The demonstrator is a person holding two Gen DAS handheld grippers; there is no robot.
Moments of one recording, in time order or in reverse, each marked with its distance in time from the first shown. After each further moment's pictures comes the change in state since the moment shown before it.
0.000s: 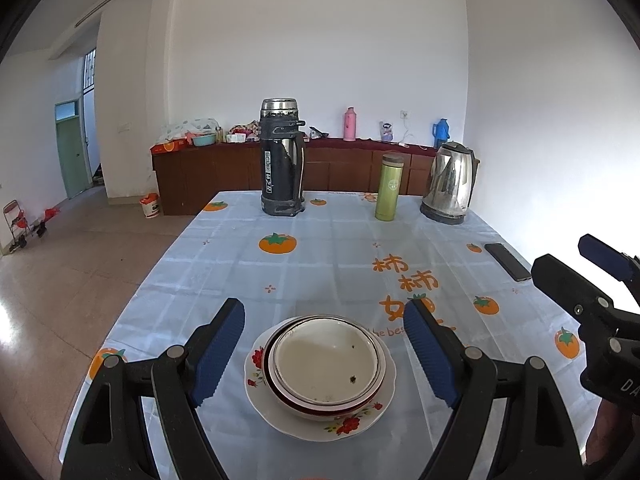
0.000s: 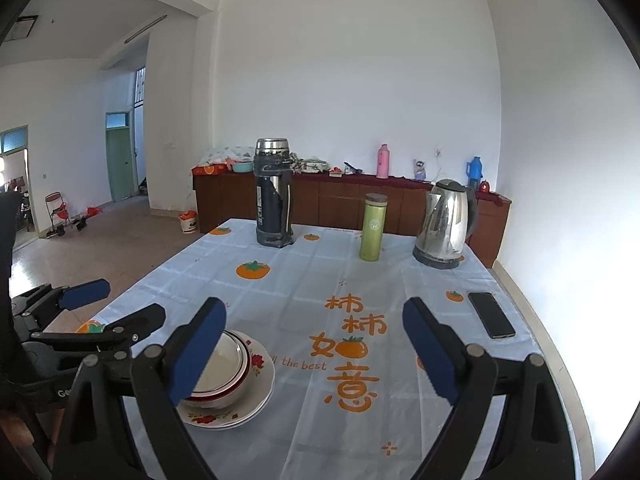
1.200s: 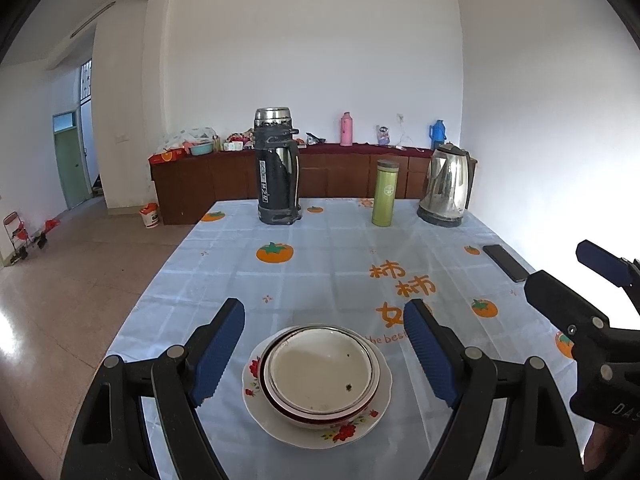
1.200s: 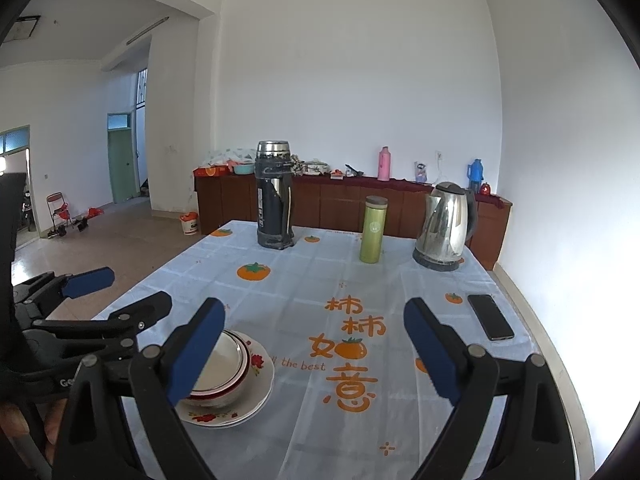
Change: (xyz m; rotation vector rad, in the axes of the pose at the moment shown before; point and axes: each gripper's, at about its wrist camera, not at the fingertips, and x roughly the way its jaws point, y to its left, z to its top) left arm 0.000 -0.012 0.007 0.032 -0.011 -0.005; right arm -0.001 -0.001 0.001 -0.005 -0.003 0.004
